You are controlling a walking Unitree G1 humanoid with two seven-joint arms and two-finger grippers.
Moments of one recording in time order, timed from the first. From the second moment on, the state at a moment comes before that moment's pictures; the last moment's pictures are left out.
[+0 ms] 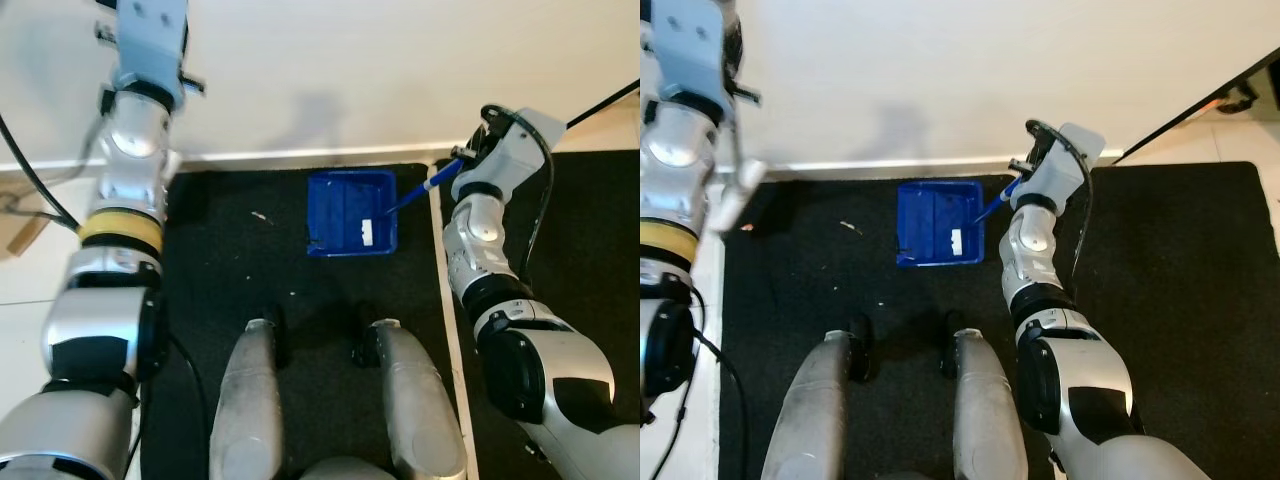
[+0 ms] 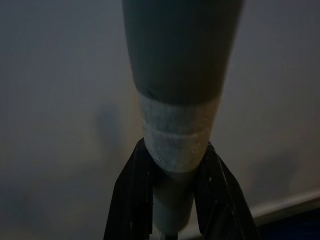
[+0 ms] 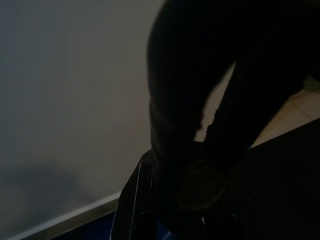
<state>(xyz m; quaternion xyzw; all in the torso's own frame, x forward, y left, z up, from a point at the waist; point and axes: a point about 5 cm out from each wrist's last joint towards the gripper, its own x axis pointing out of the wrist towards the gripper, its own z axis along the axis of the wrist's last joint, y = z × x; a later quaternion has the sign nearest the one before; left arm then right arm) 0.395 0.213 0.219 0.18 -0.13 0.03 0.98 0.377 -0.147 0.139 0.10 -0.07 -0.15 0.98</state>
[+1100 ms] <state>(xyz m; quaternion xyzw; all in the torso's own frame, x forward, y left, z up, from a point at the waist) 0.409 0.118 0.215 -0.18 -0.10 0.09 0.97 0.369 -0.148 0.131 0.10 -0.08 -0.17 0.98</state>
